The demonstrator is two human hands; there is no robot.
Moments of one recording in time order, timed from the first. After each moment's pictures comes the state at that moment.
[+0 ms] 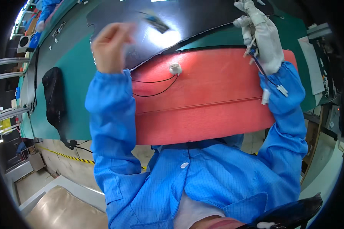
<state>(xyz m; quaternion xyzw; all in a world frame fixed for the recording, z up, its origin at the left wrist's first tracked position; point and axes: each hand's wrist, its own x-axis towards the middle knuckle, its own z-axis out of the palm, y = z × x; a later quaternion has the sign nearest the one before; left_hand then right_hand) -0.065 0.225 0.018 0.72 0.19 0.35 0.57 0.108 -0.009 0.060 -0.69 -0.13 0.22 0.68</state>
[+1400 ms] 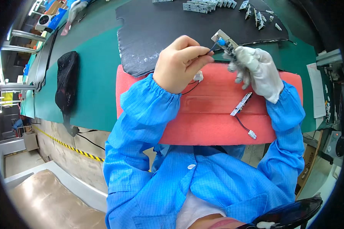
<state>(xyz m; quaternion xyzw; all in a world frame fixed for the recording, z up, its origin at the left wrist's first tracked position) -0.054 0.152 0.024 0.86 0.06 0.33 0.38 0.093 -0.007 0.043 -0.65 -0.36 0.39 0.55</state>
